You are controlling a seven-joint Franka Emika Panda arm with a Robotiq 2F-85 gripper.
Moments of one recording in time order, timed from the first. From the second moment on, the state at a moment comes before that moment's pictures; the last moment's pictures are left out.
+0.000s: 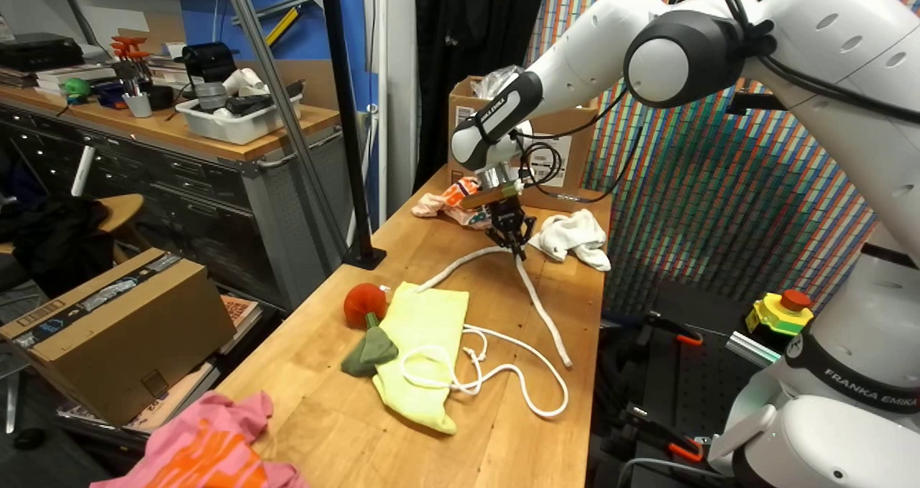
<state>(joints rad) -0.18 0.95 -0.22 -1.42 0.20 1.75 1.00</state>
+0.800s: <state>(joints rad) -0.18 0.90 -0.21 -1.43 0.21 1.76 1.00</state>
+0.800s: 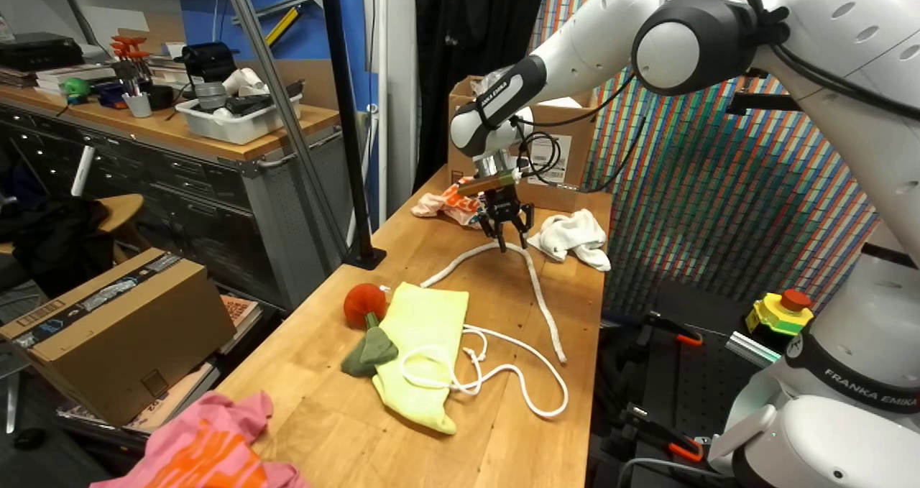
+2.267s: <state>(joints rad) 0.08 0.66 -0.03 -1.75 0.17 2.17 0.51</state>
